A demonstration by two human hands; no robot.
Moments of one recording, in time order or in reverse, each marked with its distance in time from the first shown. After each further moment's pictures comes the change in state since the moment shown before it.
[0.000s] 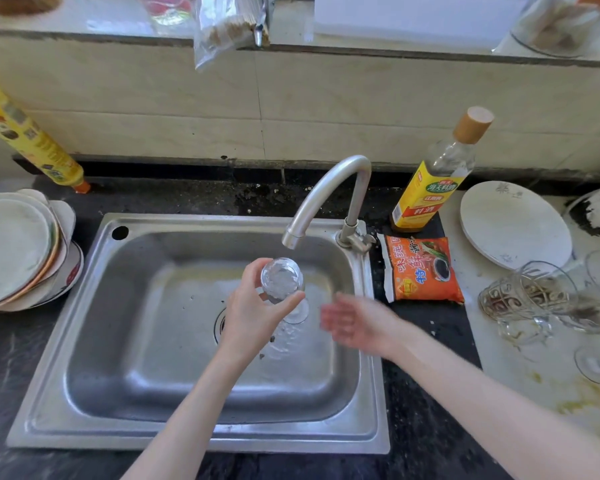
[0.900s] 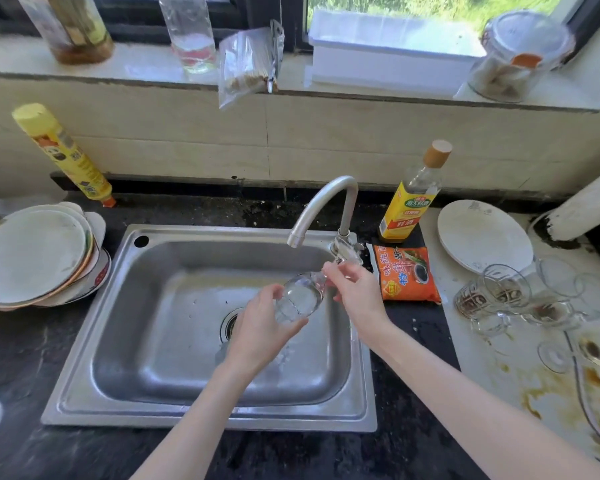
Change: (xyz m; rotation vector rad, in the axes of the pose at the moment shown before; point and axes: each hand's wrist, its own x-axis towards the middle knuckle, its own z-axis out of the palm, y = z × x) left_hand -0.036 0.003 -0.007 0.417 -0.109 0.039; right_hand -0.058 -0.004 0.037 -0.261 0.272 -0.744
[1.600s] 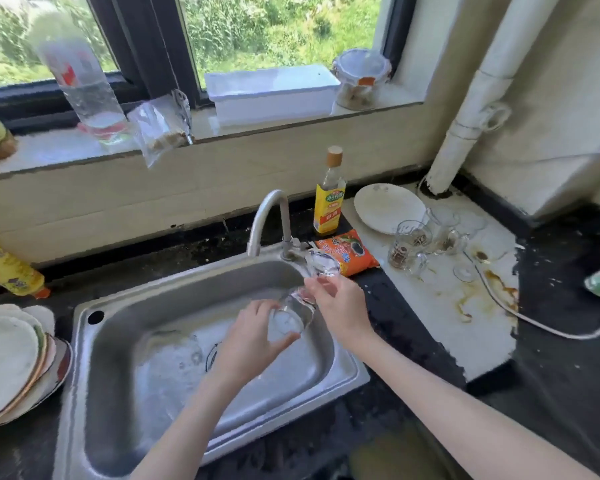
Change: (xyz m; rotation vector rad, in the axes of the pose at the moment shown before) left_hand -0.019 0.004 -0.038 0.302 -0.251 0.538; right_hand -0.098 -0.013 0.006 -0.233 0.382 -0.273
